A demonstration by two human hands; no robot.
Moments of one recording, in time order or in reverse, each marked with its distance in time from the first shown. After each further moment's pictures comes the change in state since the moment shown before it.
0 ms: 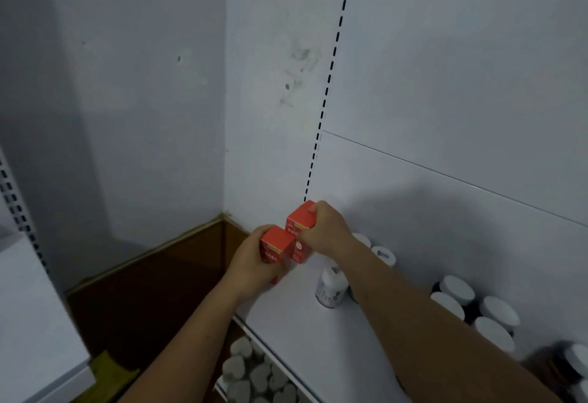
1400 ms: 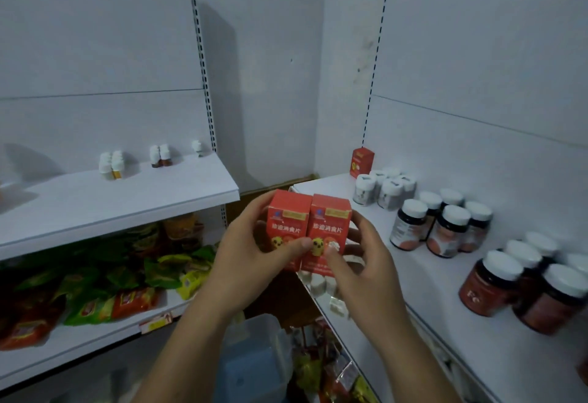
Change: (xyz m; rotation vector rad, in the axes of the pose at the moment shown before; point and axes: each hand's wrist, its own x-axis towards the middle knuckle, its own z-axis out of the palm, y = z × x) left_hand -0.436 0.206 0.072 0.234 0.410 0.086; right_hand -0.457 0.056 -0.064 0.754 -0.060 -0.365
